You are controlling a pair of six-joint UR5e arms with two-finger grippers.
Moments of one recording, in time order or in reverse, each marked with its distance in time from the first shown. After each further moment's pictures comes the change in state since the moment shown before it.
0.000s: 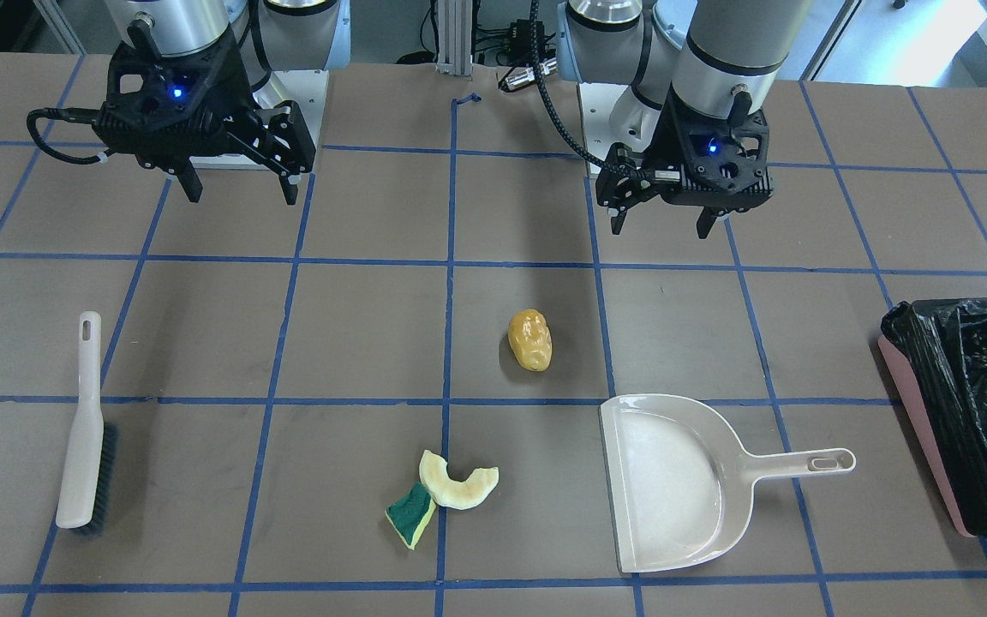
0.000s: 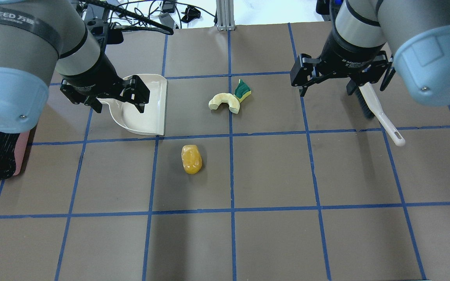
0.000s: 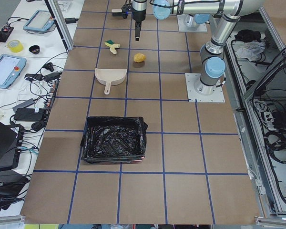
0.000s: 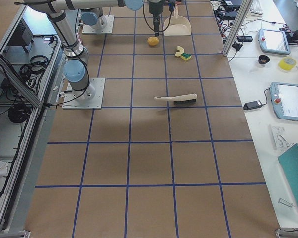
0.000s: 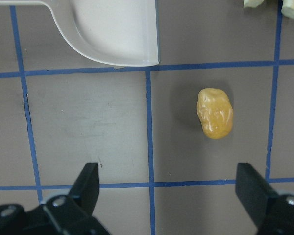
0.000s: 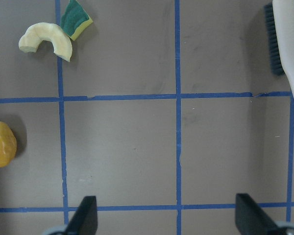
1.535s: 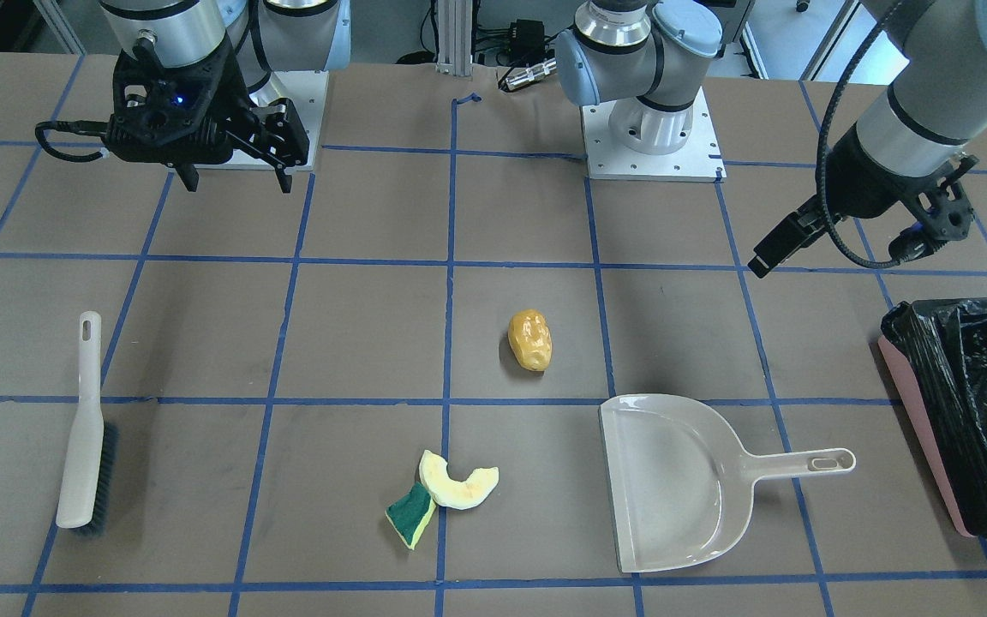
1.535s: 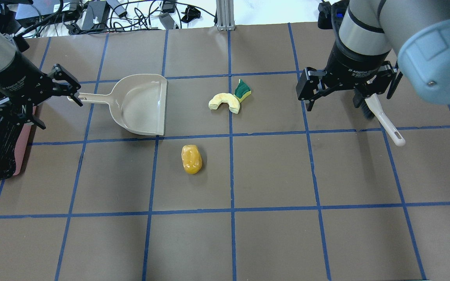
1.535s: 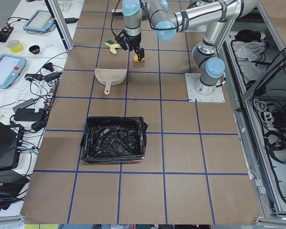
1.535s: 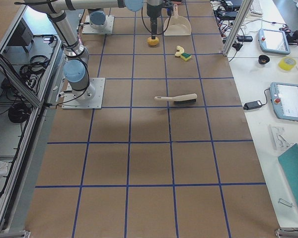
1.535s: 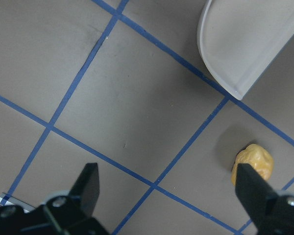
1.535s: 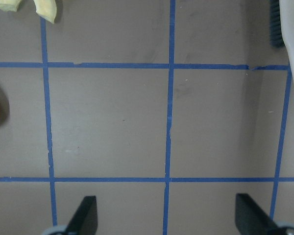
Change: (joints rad) left arm 0.351 -0.037 -0.008 -0.107 -0.063 -0.292; right arm -0.012 0.001 0.004 0.112 -0.014 -0.046
